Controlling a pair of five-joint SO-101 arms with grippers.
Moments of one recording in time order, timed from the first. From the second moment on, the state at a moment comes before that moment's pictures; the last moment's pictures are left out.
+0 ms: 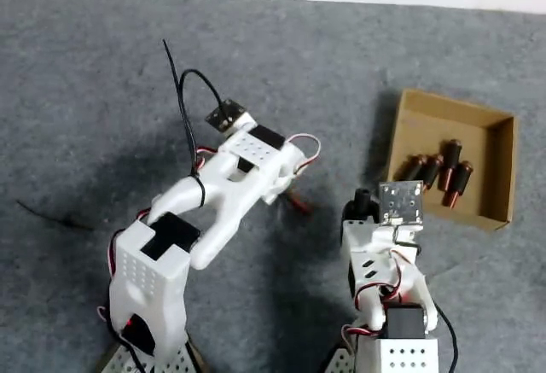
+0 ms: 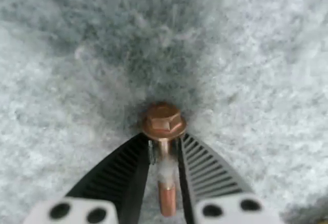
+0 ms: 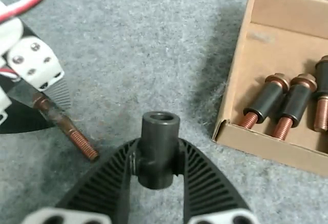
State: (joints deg) left arm 22.4 25.6 5.9 54.1 83.6; right arm -6.4 -104.5 94.9 48.9 3.7
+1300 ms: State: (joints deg) left arm 17.8 -43.9 56.8 33.9 56.8; right arm -27.2 -104.4 95.5 39.5 14.3
